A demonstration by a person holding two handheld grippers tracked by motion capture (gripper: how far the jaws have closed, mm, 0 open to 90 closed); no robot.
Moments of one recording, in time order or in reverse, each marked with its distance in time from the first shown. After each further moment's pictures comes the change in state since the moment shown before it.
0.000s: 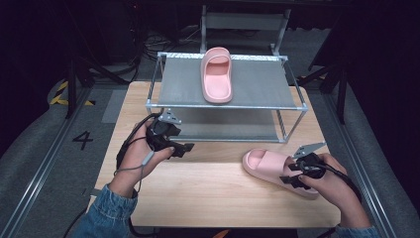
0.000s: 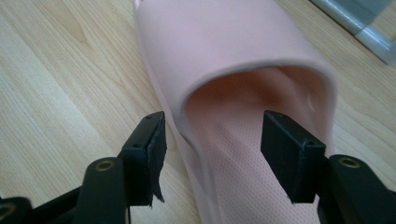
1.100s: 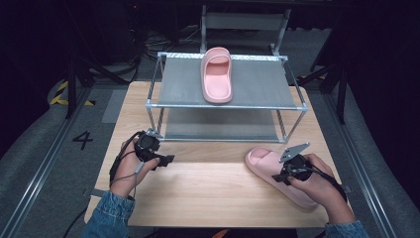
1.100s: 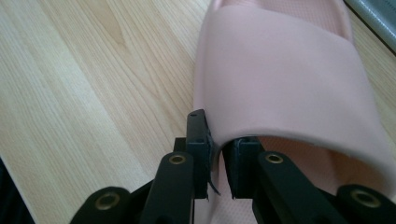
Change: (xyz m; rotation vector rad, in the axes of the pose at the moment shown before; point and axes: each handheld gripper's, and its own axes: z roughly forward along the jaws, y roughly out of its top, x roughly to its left) left arm 0.053 -0.085 0.052 0.135 0.089 -0.193; right arm 0.020 0.018 0.015 0.037 0.059 -0.114
